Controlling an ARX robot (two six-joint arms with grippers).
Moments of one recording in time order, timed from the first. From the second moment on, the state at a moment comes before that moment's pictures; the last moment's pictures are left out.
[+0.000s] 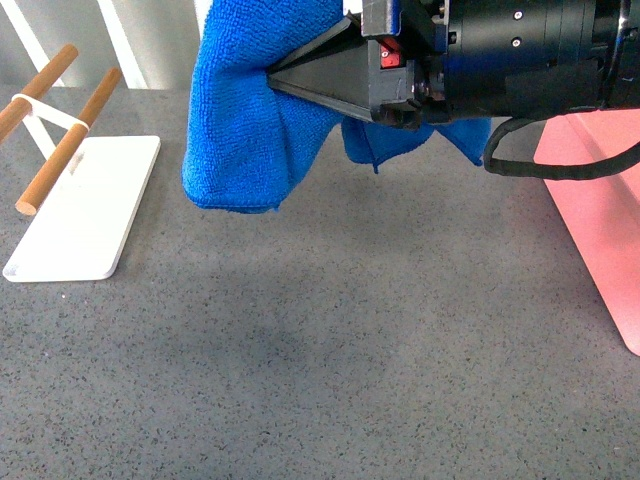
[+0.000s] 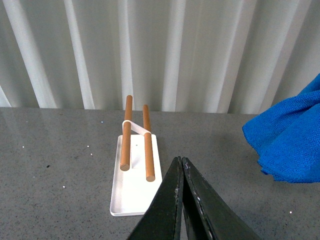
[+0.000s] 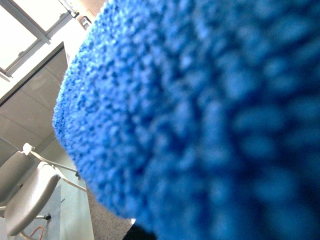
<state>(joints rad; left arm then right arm) 0.00 0.00 0.02 0.00 0.00 -0.01 0.37 1.85 0.89 0.59 -0.85 0.26</state>
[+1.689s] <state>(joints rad) 0.00 0.00 0.02 0.00 0.00 -0.01 0.21 2.45 1.67 -0.48 0.11 -0.39</state>
